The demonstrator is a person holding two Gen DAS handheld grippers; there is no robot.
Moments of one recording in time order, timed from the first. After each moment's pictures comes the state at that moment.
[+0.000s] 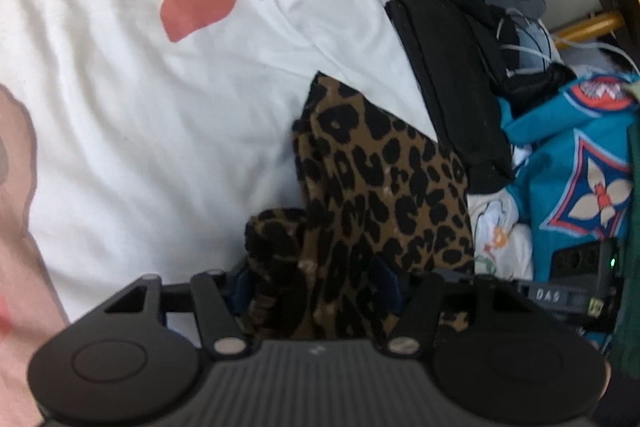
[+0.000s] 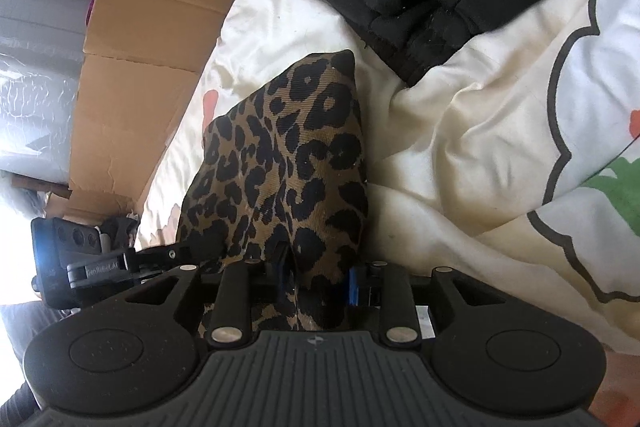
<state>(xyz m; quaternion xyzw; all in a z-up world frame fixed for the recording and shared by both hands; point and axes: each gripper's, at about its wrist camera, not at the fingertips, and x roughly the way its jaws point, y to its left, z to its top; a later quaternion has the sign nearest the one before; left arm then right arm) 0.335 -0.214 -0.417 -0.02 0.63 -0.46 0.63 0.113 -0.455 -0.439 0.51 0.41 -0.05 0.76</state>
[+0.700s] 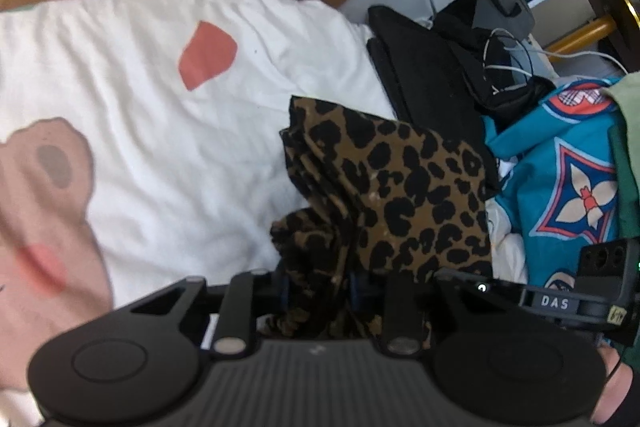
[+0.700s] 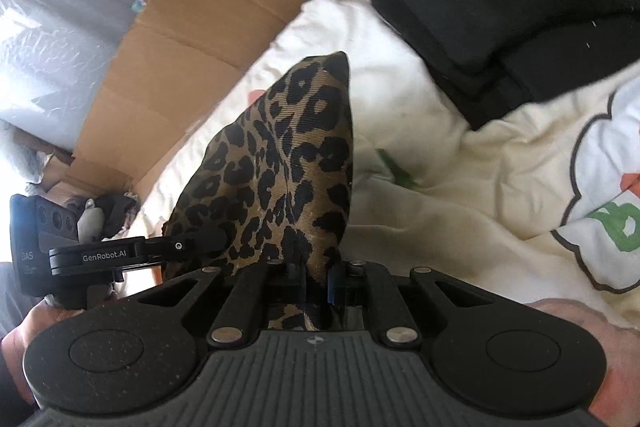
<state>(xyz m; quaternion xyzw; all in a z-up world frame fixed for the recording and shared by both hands) 0.319 -0.186 -0.356 -0.01 0.59 -0.44 0.67 0.124 -0.423 -0.370 0.42 0.41 -0.05 0.81</state>
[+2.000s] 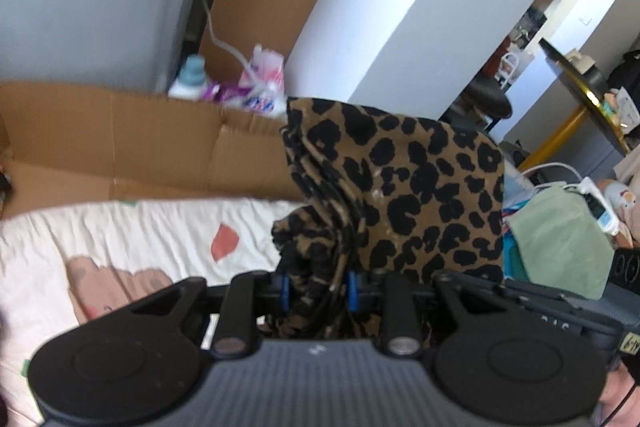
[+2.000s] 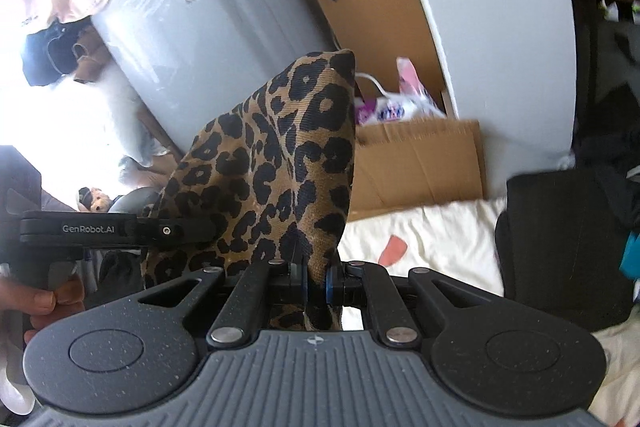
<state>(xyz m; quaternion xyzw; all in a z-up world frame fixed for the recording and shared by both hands) 0.261 -0.140 -0.040 -0.04 0.45 -0.37 0.81 0.127 -0.372 -0.056 0.23 0.33 0.03 0.92</state>
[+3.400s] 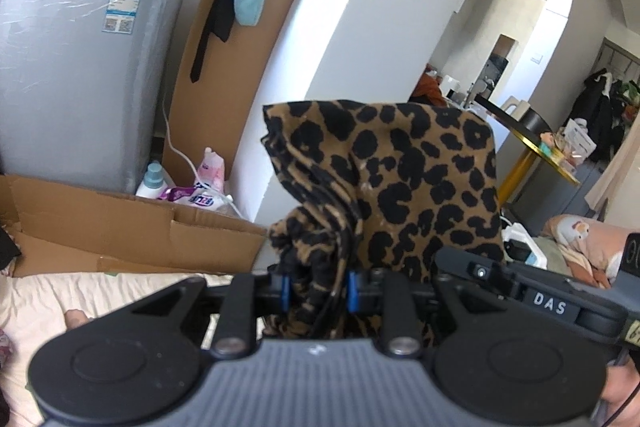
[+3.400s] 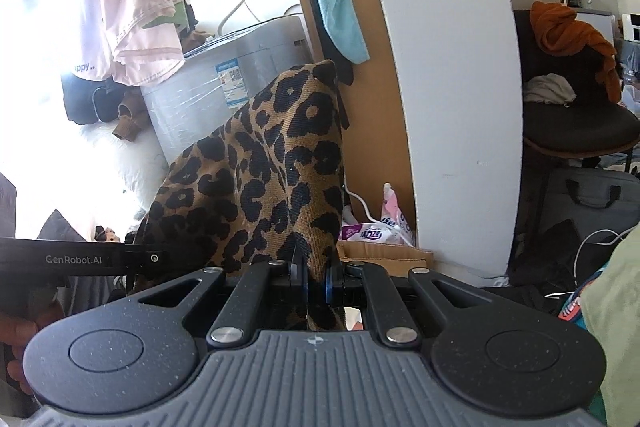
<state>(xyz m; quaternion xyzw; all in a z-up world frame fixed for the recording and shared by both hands) 0.148 -0.172 0.098 -0.07 0.34 -0.39 0.86 0.010 -0.391 0.129 0.14 0.22 0.00 0.97</state>
